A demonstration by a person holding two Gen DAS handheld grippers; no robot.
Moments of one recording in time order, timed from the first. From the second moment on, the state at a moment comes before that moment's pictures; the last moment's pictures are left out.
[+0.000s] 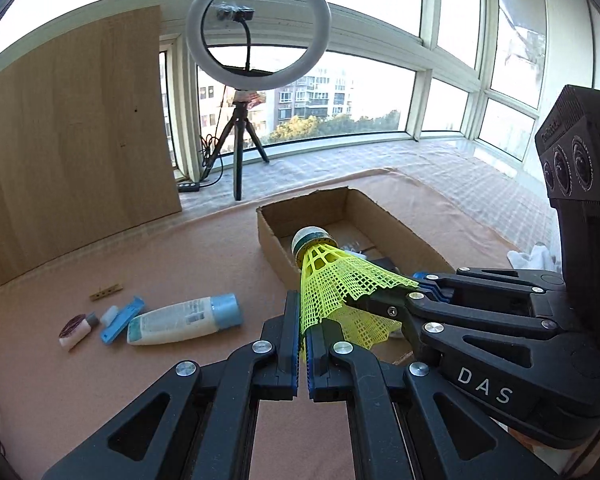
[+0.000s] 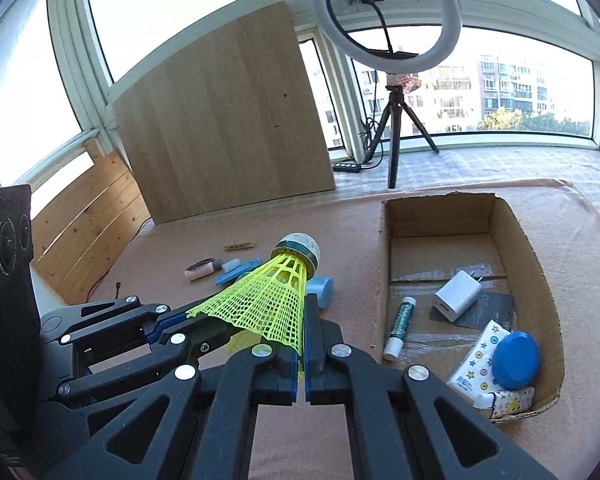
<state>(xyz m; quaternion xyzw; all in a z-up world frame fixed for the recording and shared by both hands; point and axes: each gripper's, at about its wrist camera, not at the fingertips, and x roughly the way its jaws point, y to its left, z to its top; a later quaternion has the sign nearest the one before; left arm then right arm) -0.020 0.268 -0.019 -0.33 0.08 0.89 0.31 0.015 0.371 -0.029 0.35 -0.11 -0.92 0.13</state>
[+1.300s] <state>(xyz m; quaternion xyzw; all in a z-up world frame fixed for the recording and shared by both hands) -0.006 0.028 -0.074 -0.39 -0.08 0.92 0.08 -0.150 0.284 -0.102 0.49 -0.05 -0.87 0.10</state>
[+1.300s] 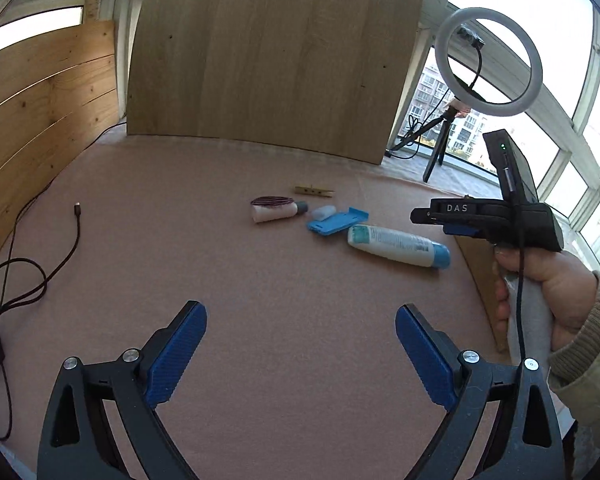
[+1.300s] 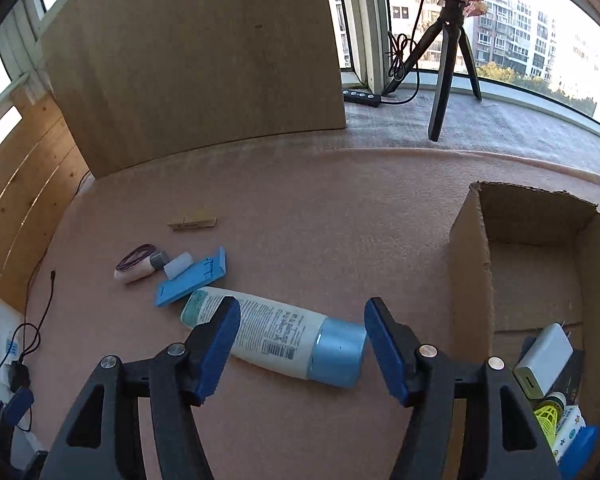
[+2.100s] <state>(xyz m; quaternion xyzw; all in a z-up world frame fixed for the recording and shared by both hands) 0.016 0.003 -0.099 -0.38 -0.03 0.91 0.19 -0.012 0.213 -0.139 0.51 0.03 -0.84 0.17</state>
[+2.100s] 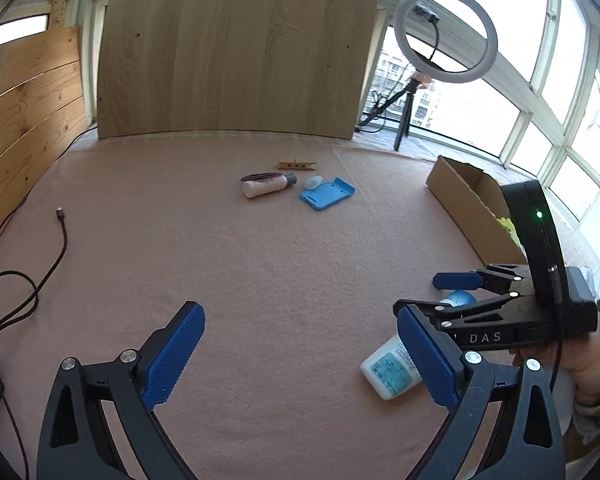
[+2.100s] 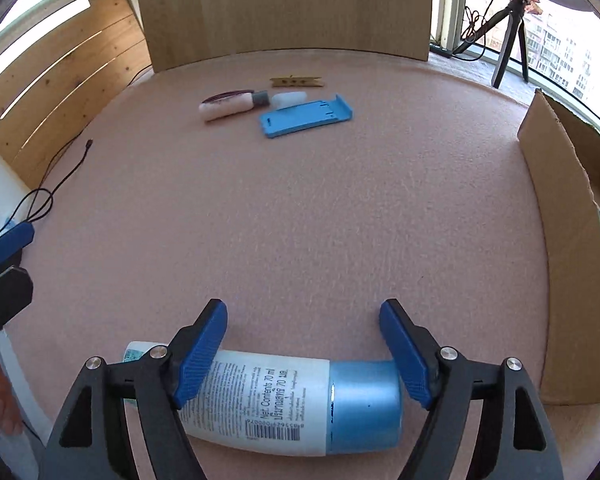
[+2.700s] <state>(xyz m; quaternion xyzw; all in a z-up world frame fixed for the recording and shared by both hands) 0.025 0.084 -0.152 -0.41 0.16 0.80 0.42 0.050 0.215 -0.107 0.39 0.50 -0.58 0.51</state>
